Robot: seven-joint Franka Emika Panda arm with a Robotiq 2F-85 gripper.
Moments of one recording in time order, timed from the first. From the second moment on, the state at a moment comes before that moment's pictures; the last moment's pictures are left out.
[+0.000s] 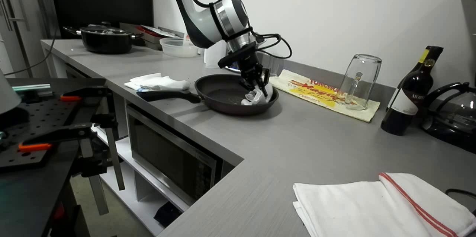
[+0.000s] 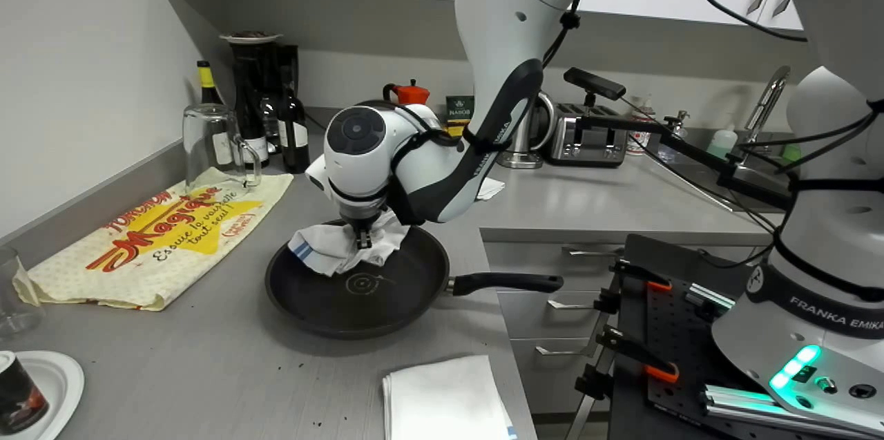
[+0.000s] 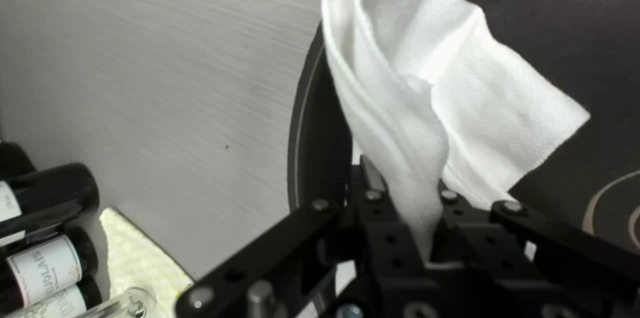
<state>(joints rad) 0.47 0.79 -0.37 -1.83 -0.94 2.76 0.34</state>
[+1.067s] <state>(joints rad) 0.34 0.41 0.07 -2.05 -0.88 2.43 0.33</state>
